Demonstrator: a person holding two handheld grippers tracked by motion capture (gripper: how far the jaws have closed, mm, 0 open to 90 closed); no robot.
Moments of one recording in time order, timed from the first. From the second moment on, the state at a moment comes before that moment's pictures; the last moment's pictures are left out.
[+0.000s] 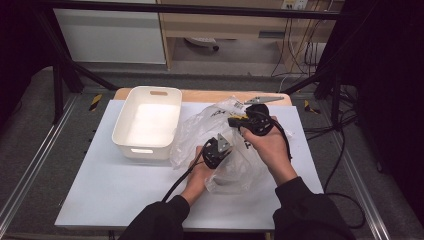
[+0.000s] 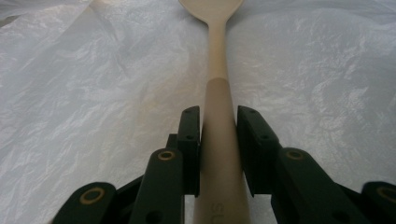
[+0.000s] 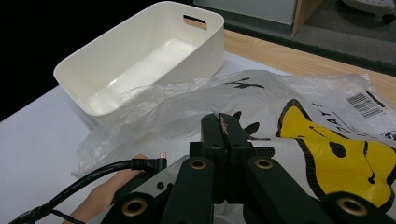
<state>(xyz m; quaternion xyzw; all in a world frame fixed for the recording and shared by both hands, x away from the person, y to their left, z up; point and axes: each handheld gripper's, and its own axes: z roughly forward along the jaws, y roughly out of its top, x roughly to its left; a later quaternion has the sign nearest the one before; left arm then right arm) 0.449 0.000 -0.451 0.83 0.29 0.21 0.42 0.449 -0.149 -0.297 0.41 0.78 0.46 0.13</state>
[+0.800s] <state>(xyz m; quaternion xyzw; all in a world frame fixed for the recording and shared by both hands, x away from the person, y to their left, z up) 0.446 0.004 -0.455 0.85 0.31 0.21 0.38 0.451 -0.147 -0.303 0.41 0.79 0.45 0.12</state>
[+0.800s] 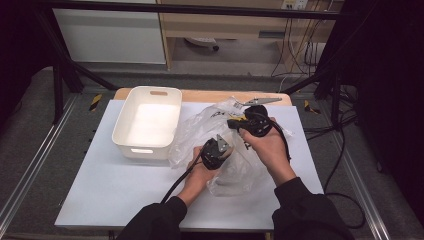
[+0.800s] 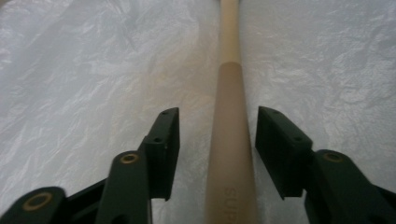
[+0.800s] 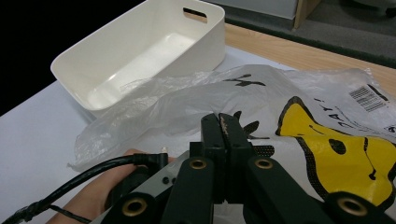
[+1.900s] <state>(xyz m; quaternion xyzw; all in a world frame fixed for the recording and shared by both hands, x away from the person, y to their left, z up) 0.347 0.128 -0.385 0.78 0.35 0.16 0.49 0.438 -0.152 -0.327 0.42 0.78 0.45 0.11</state>
